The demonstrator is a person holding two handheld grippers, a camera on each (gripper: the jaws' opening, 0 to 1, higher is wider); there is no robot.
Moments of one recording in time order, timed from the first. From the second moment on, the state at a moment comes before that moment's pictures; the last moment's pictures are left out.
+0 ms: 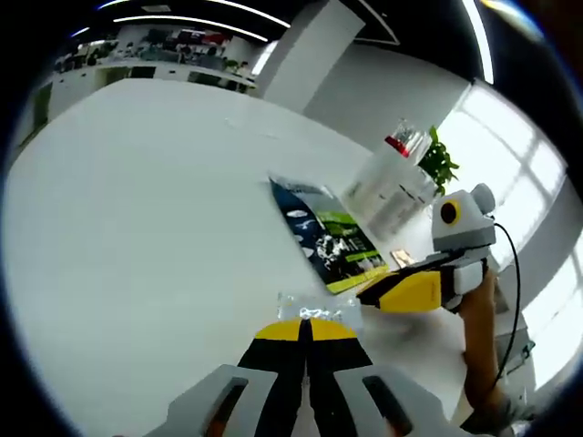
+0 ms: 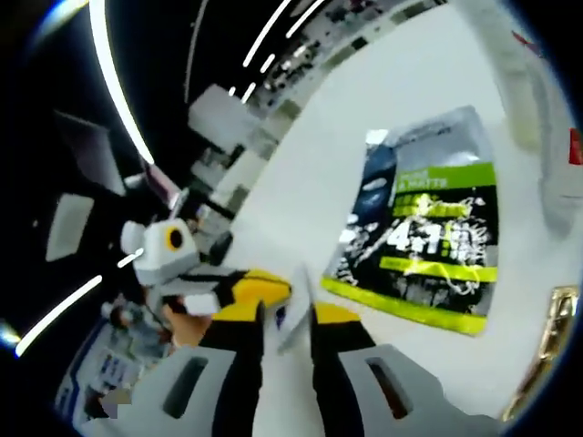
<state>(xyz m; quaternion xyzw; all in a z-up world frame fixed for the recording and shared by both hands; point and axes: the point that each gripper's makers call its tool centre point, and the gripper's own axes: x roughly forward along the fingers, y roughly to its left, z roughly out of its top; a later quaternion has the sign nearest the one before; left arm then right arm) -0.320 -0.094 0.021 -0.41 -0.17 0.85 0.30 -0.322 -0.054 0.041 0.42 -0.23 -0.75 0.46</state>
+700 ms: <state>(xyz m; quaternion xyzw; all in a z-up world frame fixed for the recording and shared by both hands) -0.326 -0.086 0.023 -0.39 -0.17 0.85 0.31 -0.304 -0.068 0.019 0.44 -0.19 -0.74 0.46</state>
